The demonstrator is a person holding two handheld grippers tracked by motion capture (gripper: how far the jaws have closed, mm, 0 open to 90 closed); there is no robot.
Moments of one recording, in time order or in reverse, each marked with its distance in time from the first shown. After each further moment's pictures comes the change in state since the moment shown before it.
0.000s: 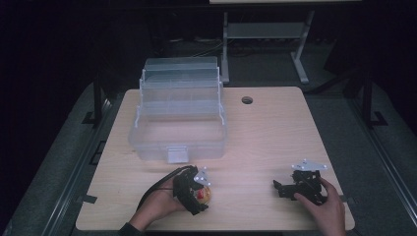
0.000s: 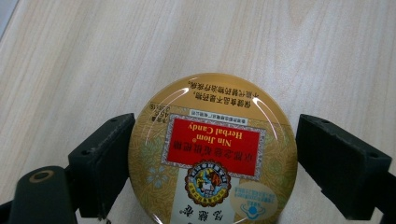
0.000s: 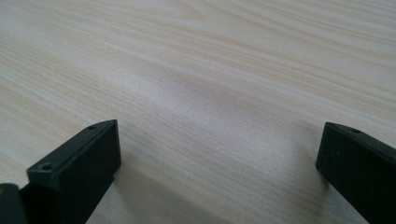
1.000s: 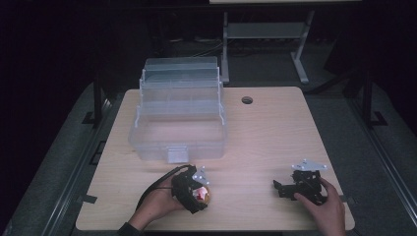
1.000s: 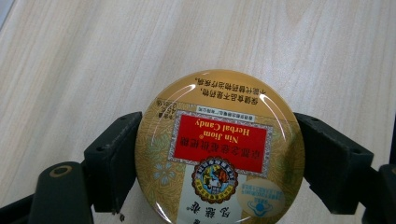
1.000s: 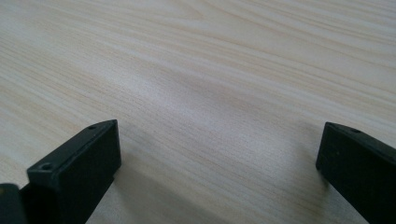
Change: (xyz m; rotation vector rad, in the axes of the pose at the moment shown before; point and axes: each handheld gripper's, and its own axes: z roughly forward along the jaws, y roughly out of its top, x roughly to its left) left arm 0.002 -0.002 -0.004 -0.002 -0.017 -0.022; right arm 0.000 0.000 0.000 0.000 0.000 0.000
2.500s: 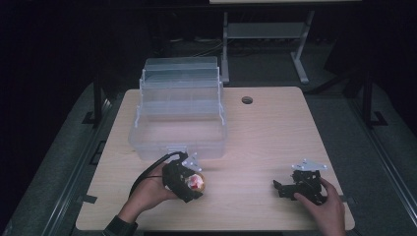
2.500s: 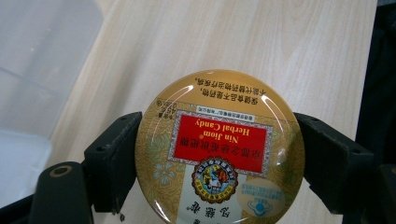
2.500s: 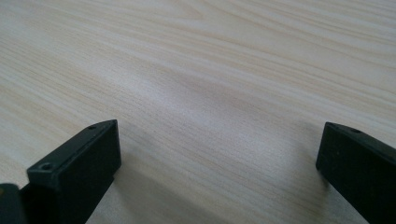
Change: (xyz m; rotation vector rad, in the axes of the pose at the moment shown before) left arm 0.014 0.009 -0.048 -0.050 0.023 -0.013; right arm 0.000 0.000 0.000 0.000 0.000 0.000
